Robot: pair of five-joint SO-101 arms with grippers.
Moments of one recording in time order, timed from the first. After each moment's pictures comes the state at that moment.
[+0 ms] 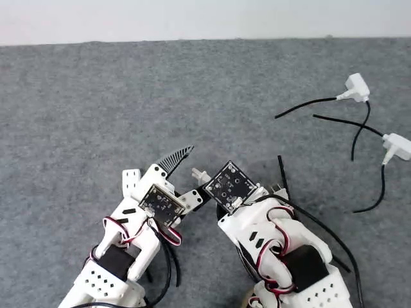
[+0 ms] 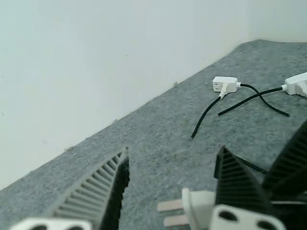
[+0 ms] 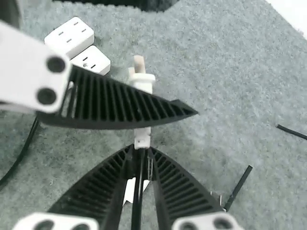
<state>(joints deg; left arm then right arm) 27.2 -75.3 87.3 9.2 -7.8 -32.1 -77.8 58.8 68.8 19.6</state>
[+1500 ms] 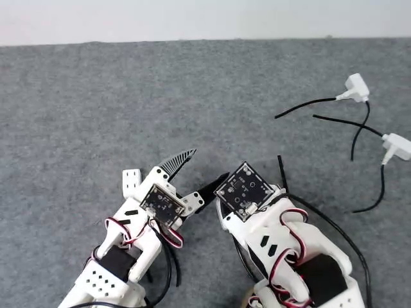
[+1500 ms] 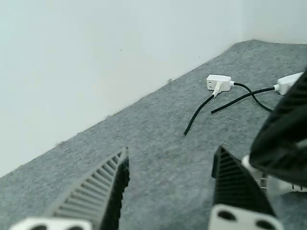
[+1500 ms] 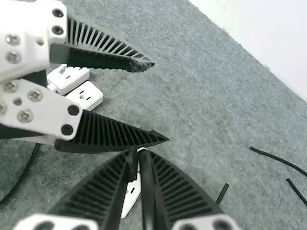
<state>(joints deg) 28.7 -75.4 88.3 9.4 -8.7 -32.0 -78.0 48.7 72.8 20.0</state>
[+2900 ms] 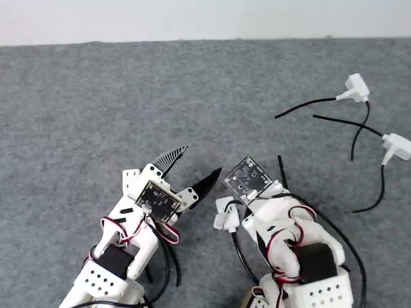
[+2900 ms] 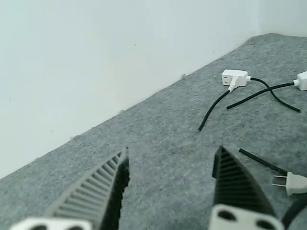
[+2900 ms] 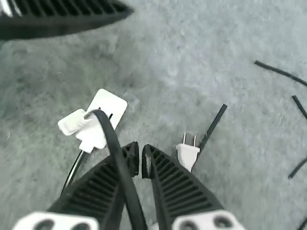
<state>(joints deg) 25.1 -75.4 88.4 9.4 -9.4 -18.1 -78.1 60.8 75.6 28.7</state>
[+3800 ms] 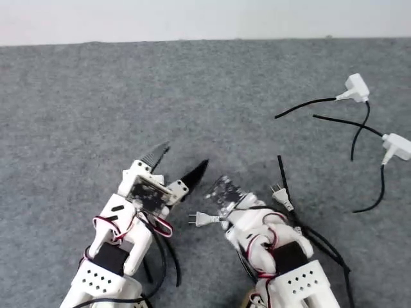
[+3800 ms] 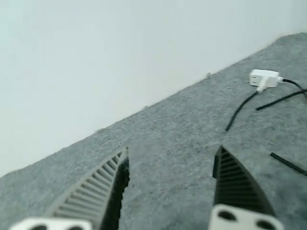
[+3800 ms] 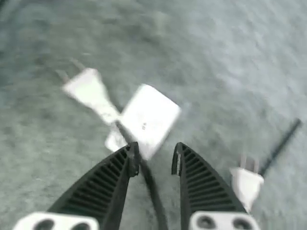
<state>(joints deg) 19.4 -75.4 88.4 8.6 -9.0 -28.1 -77.5 82.9 58.3 25.9</state>
